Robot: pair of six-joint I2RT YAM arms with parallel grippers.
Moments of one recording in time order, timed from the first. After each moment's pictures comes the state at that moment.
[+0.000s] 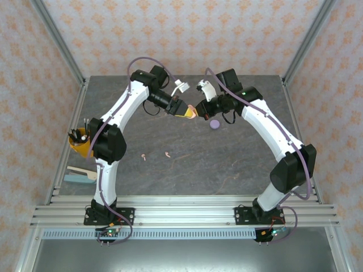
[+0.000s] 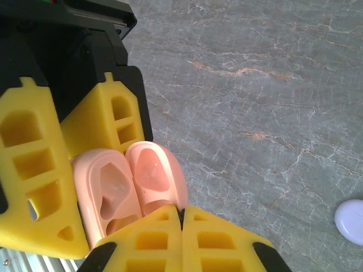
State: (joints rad) left arm -0.34 2.13 2.13 -1.39 1.21 0.28; right arm 0.44 1.63 1.63 -0.88 -0.48 -0.09
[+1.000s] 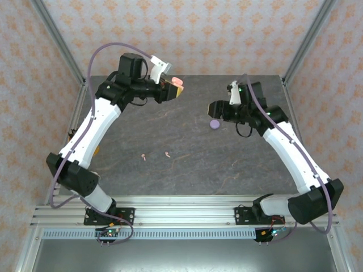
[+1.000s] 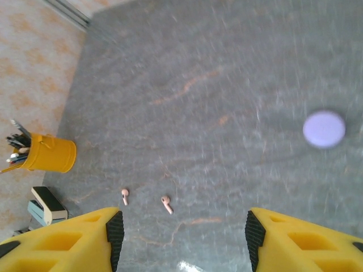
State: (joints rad) left arm -0.34 1.58 1.73 -0.66 0.63 -0.06; right arm 0.38 1.31 1.34 -0.79 -0.31 0.50
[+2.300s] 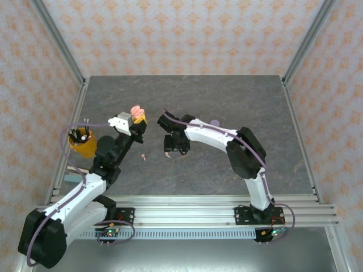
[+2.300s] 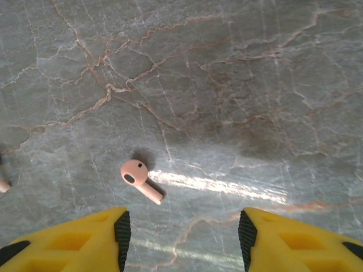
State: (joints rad) left arm -0.34 0.87 0.38 0.61 0.04 -0.13; right arm 0.87 2.07 1.63 -0.88 -0.04 0.78
